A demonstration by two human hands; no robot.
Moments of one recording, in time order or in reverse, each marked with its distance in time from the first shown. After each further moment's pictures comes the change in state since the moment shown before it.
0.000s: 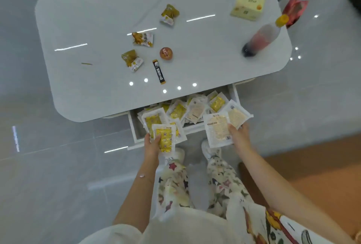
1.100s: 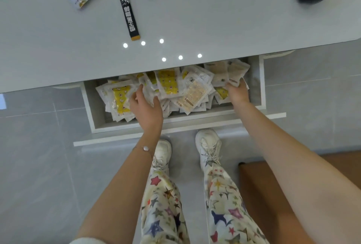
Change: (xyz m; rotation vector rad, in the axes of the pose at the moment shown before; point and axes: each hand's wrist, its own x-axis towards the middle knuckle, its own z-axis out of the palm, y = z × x) left_hand 0.192 -0.049 0.126 0.544 0.449 0.628; right_hand 0.289 0.070 0.065 -0.401 0.005 0.024
